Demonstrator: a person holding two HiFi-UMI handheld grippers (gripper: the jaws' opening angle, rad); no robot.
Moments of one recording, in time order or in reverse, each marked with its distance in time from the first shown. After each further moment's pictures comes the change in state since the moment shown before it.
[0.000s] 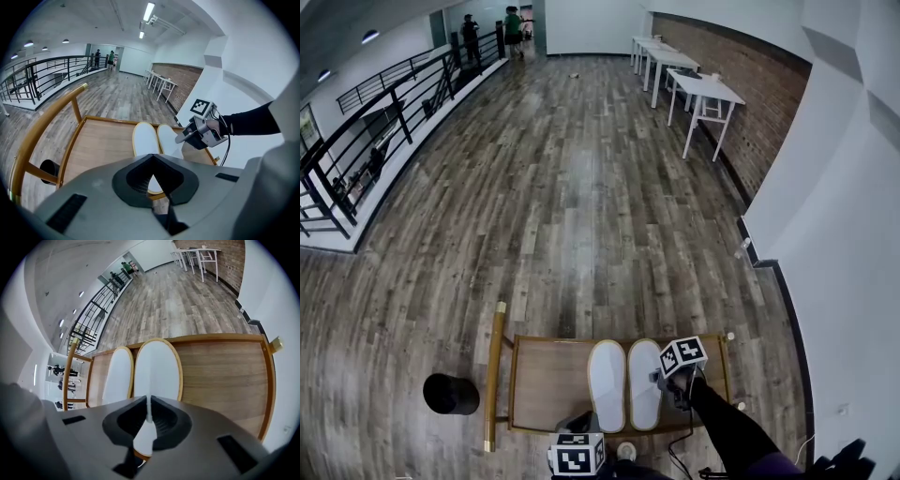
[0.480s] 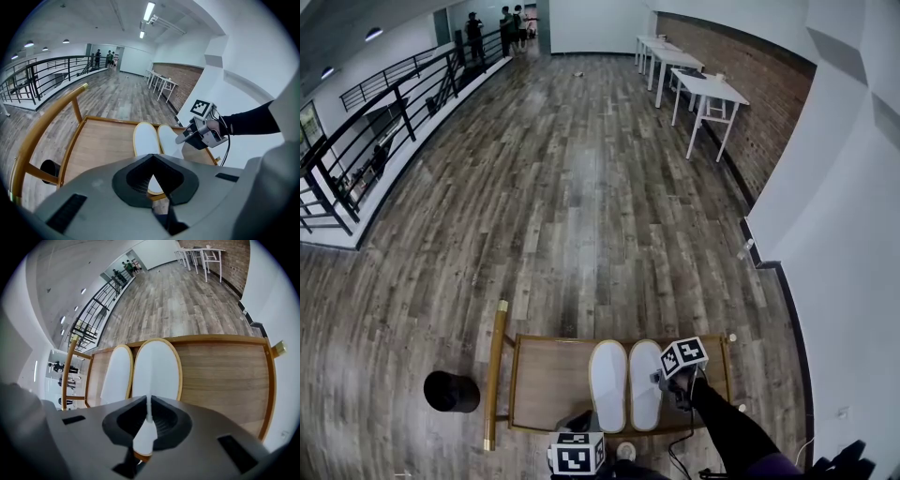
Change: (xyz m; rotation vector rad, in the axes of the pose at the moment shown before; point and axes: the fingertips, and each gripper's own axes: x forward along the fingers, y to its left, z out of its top) left arm 0.003 0.002 0.001 -0.001 0.003 0.005; right arm 0.004 -0.002 0.001 -0.030 0.015 0.001
